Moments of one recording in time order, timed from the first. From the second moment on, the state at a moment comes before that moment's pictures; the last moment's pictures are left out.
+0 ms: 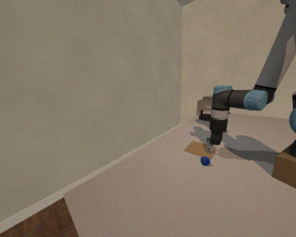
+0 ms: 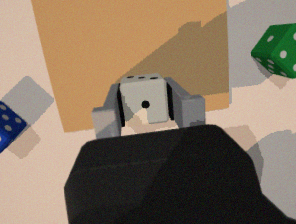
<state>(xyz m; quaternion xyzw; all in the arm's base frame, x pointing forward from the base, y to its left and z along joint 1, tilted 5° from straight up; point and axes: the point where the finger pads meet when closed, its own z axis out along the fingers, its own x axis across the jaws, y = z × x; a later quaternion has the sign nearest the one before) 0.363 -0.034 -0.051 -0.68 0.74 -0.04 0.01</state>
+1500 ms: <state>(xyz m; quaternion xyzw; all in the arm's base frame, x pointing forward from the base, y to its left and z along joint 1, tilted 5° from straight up) 0.362 -0.033 -0.027 -0.68 0.74 -0.04 0.01</state>
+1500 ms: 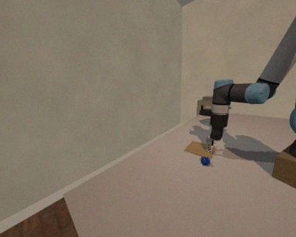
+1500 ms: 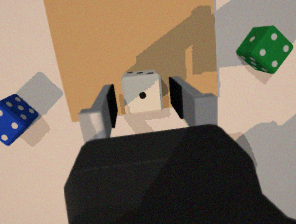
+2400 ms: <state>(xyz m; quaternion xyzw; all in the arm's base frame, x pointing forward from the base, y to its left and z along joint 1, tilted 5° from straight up) 0.357 -0.030 0.037 -0.68 0.74 -0.04 0.01</state>
